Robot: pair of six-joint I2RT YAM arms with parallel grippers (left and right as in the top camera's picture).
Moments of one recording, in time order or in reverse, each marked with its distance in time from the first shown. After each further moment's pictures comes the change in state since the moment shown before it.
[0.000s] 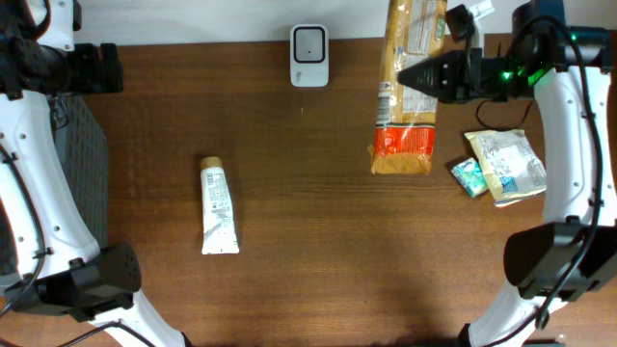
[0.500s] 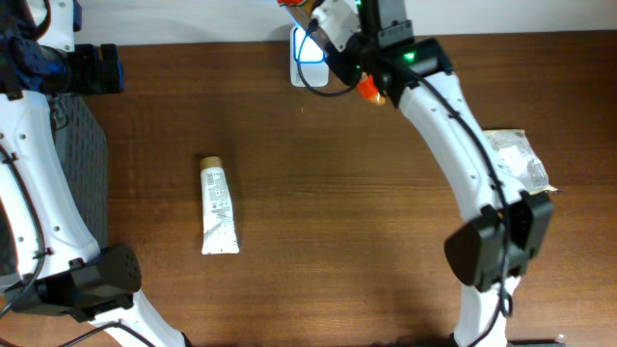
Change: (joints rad) left arm 0.000 0.000 0.000 -0.005 0.000 0.000; right arm 0.468 0.146 -0.002 0.880 1.354 -0.243
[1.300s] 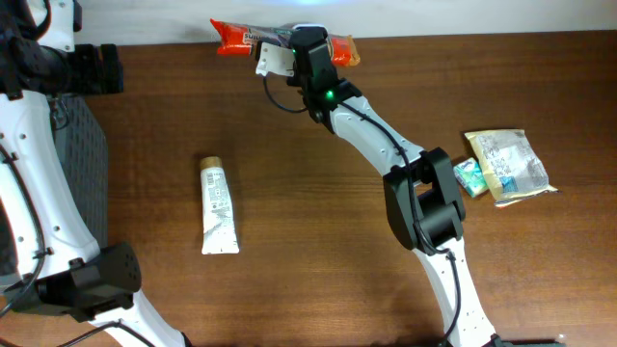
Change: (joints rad) left arm 0.000 0.000 0.000 -0.002 0.000 0.000; right arm 0.115 0.386 -0.002 0.616 0.304 -0.599
